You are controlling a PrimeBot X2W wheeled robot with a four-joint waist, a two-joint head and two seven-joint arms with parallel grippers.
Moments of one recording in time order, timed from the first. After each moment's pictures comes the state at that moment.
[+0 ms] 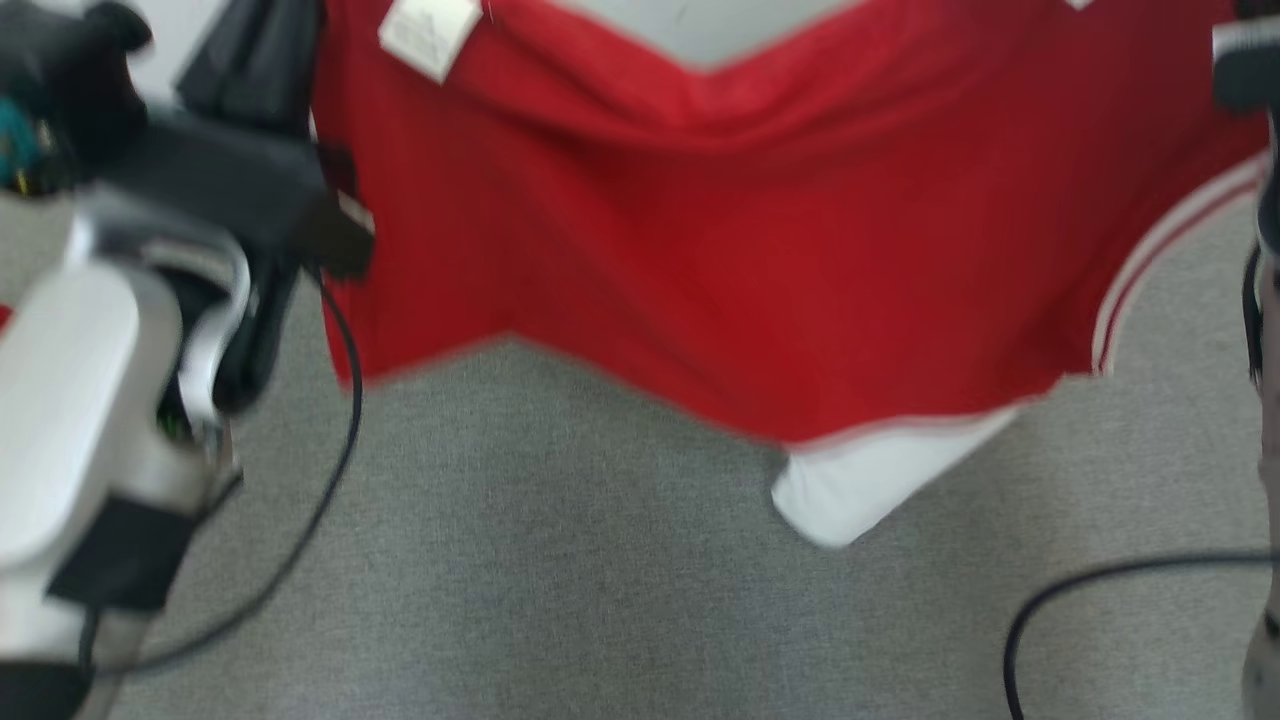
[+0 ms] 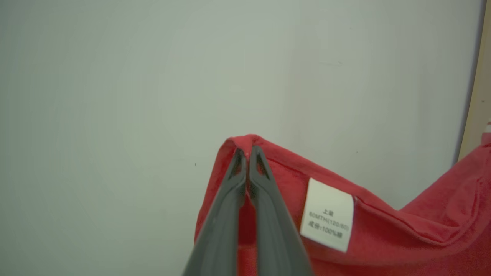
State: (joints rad) left arm -0.97 0.40 -0.45 -0.08 -0.57 0.21 0.07; right arm -0.95 -0.34 0.19 0.00 0.40 0.13 -0.11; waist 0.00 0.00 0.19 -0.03
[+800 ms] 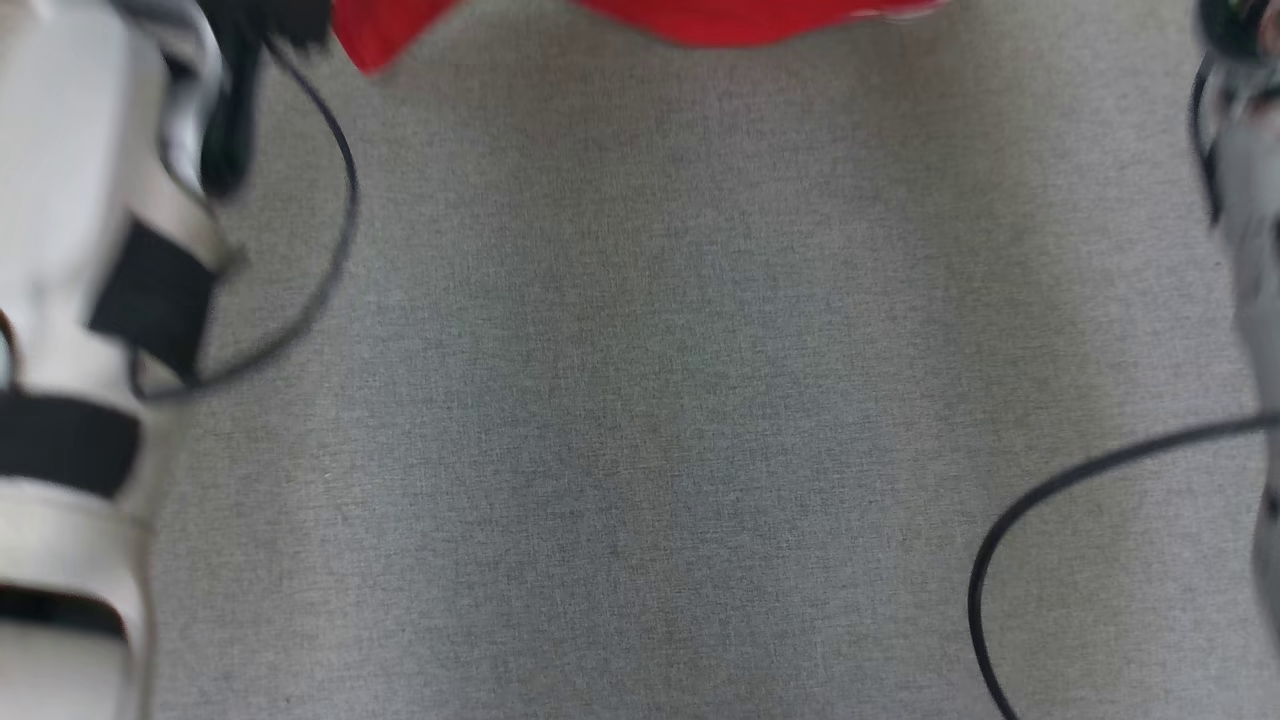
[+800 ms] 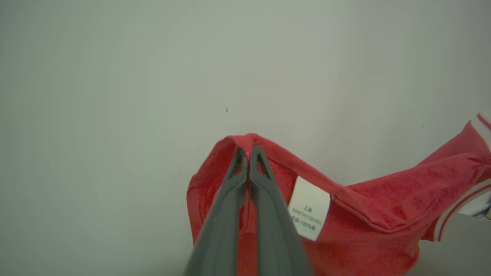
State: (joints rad) left arm -1.40 0.21 -0.45 0.69 -0.52 -0.02 -0.25; right arm -1.32 -0.32 0.40 0.39 0.52 0.13 -0.26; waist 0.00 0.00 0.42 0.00
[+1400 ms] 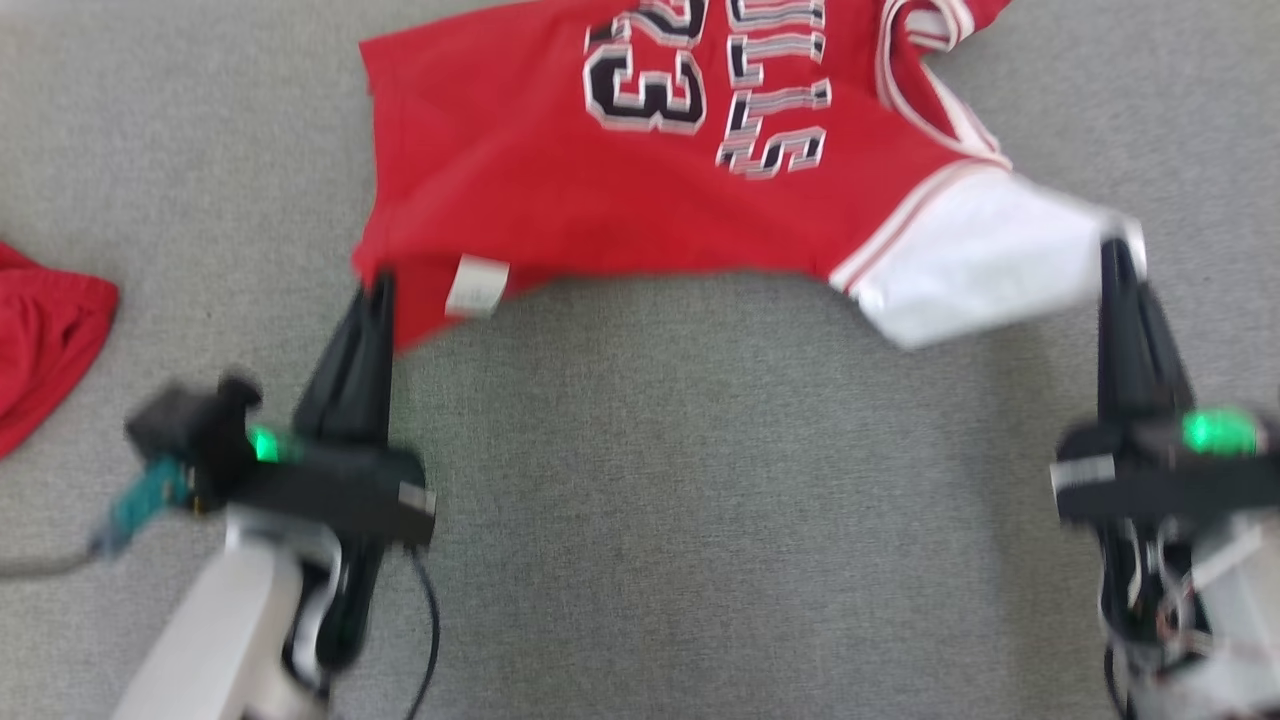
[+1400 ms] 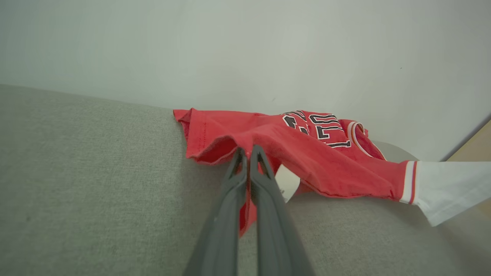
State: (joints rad) left arm -0.58 0.25 -0.37 0.11 -0.60 0.06 -0.22; right arm -0.38 -0.33 0.26 -0.01 0.66 0.13 -0.26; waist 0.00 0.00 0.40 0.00
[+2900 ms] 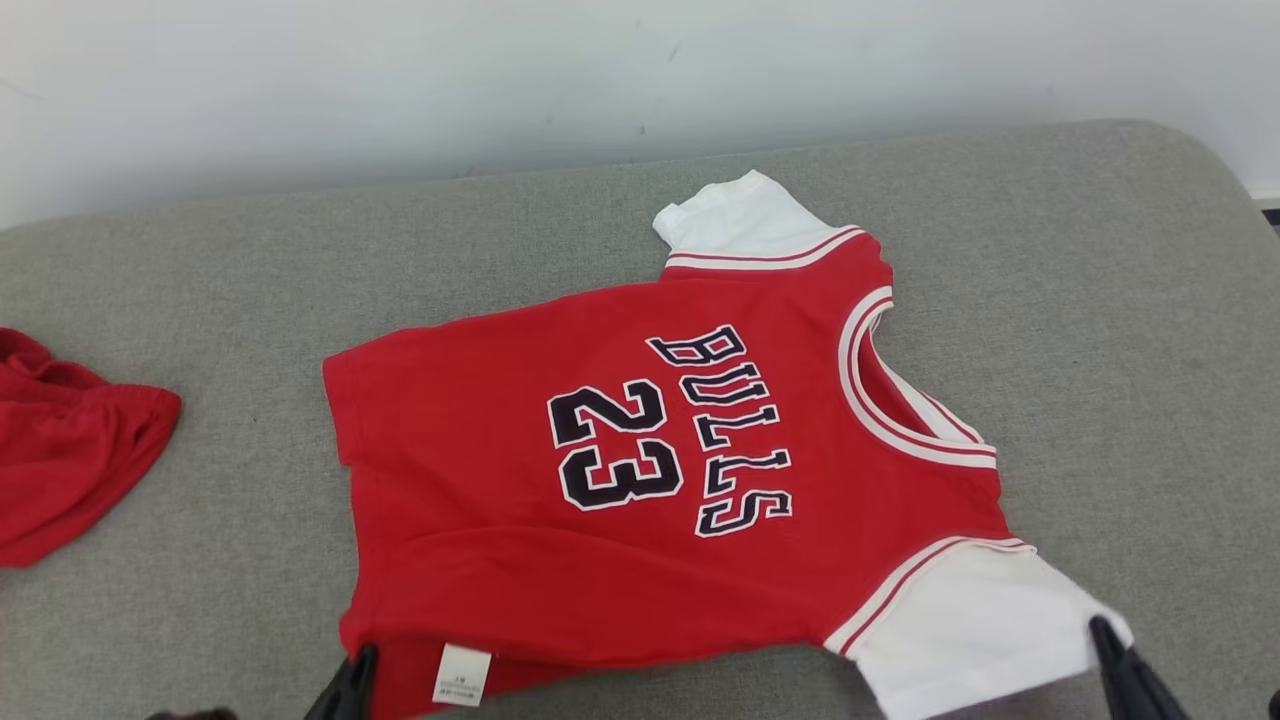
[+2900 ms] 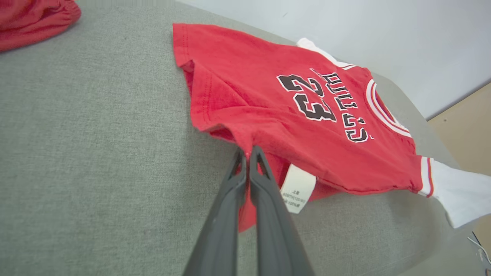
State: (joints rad) left arm 0.12 0.46 -0.35 -0.39 -0.72 0.28 0.04; right arm 0.32 -0.16 0.04 -0.37 0.55 0.13 0.17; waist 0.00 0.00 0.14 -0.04
